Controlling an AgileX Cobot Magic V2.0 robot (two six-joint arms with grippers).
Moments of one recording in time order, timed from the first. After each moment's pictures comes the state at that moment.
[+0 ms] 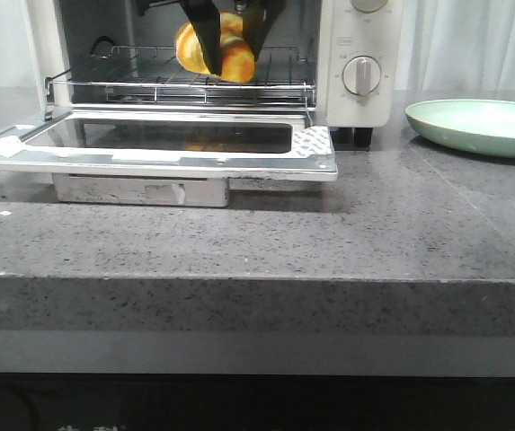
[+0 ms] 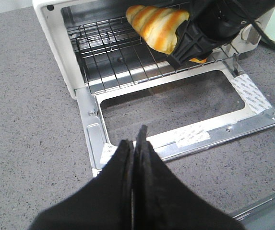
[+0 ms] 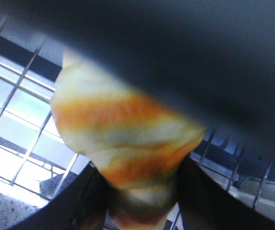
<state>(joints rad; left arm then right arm) -0.56 0.85 -1.08 0.20 0.85 -0.15 0.69 2.21 -2.36 -0.37 1.25 0.35</state>
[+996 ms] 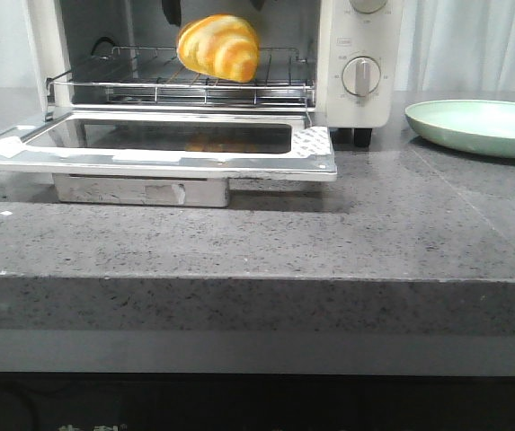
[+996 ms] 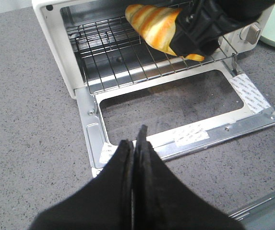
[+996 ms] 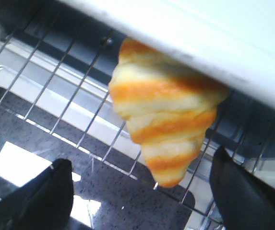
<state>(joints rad) -0.56 0.85 -1.08 0.20 0.85 -0.15 0.72 2.08 -2.31 -0.29 1.25 0.34</state>
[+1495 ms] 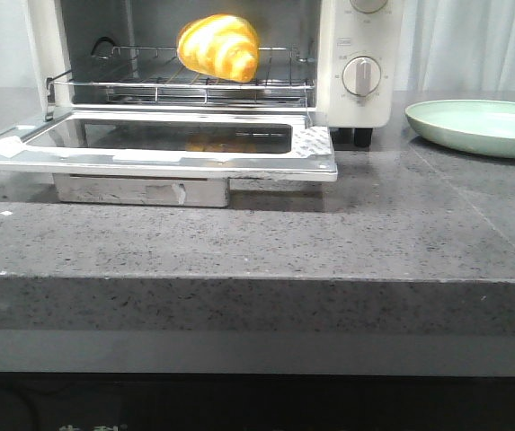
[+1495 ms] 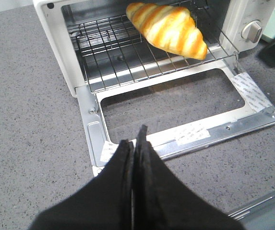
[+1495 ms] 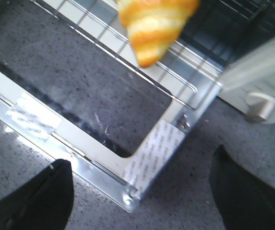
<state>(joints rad) -0.56 0.85 -1.08 0.20 0.86 -0.15 0.63 1.64 -1.76 -0.15 1.18 0.21</state>
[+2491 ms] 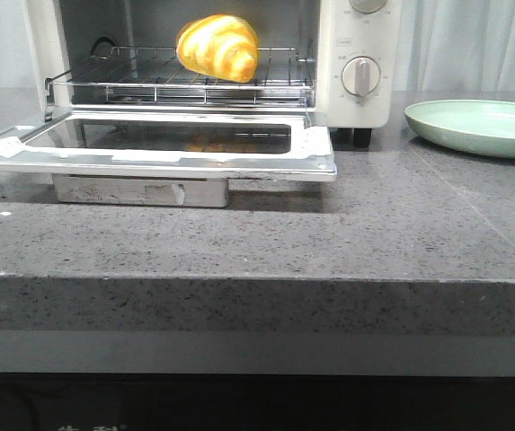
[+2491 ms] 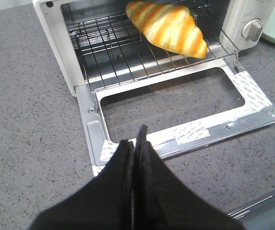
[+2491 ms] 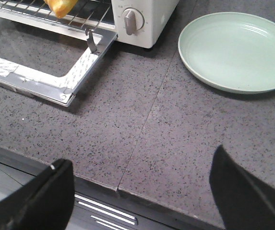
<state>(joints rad) -0.56 0.85 -1.08 0.20 0.86 -0.15 0.42 0.55 -0.78 -0.11 0.83 0.20</state>
